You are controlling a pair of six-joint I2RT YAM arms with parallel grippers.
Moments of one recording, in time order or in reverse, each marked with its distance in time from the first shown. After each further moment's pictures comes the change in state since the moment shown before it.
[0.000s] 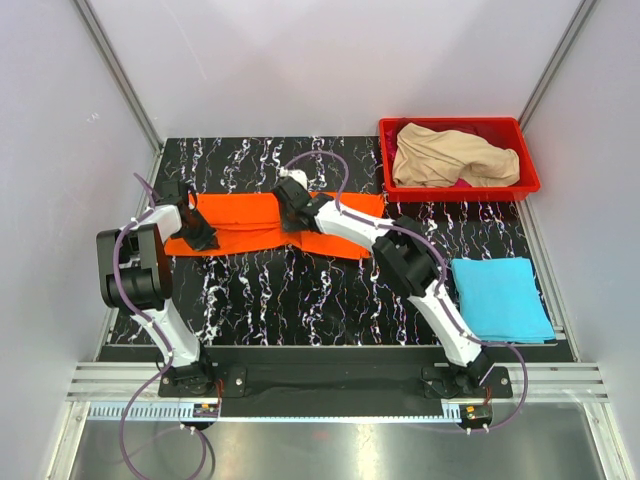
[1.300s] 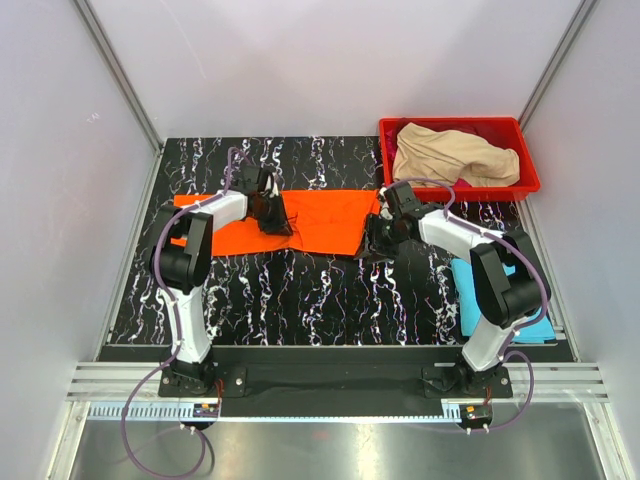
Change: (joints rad) left arm -0.442 0.208 0.239 0.083 0.188 0.095; right arm -0.413 -0.661 -0.858 -0.025 -0.601 0.015
